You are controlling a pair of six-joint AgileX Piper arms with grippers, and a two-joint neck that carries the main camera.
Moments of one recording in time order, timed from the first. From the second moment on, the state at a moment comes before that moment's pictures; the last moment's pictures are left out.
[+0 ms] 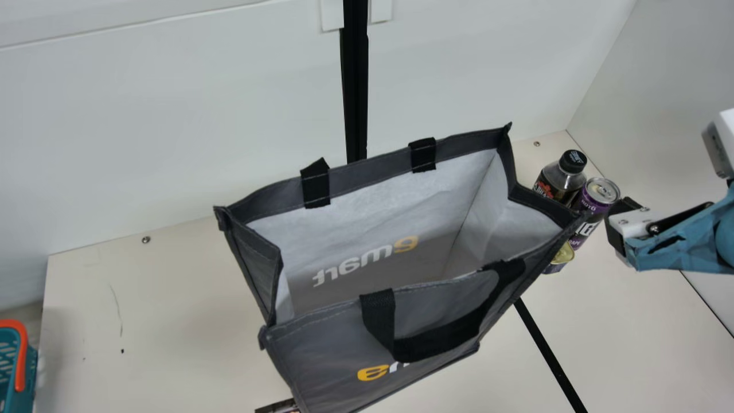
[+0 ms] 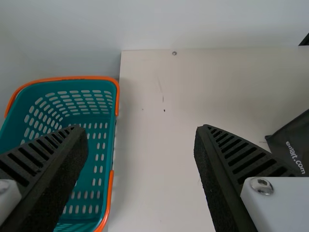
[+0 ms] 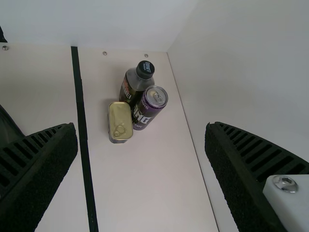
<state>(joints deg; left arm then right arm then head) -2.7 44.3 -70.2 -1.1 69.2 2.1 -22.3 58.6 -88.5 -5.4 69.8 -19.6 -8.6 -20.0</state>
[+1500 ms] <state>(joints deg) -49.8 68.1 -97.6 30.5 69.9 -22.4 -22.3 58.6 -88.5 -5.4 69.8 -19.6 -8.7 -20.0</state>
